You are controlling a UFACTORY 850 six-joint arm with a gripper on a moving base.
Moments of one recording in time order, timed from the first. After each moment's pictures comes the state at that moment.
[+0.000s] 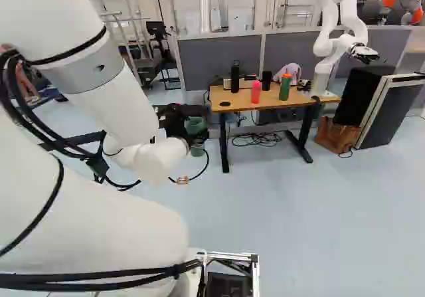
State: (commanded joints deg) arm 0.0 16.0 -5.0 0.0 50.0 0.0
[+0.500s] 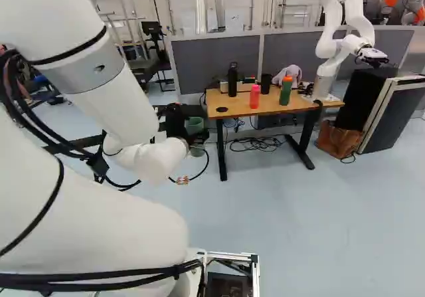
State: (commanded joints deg) arm 0.0 16.0 -5.0 0.0 50.0 0.0
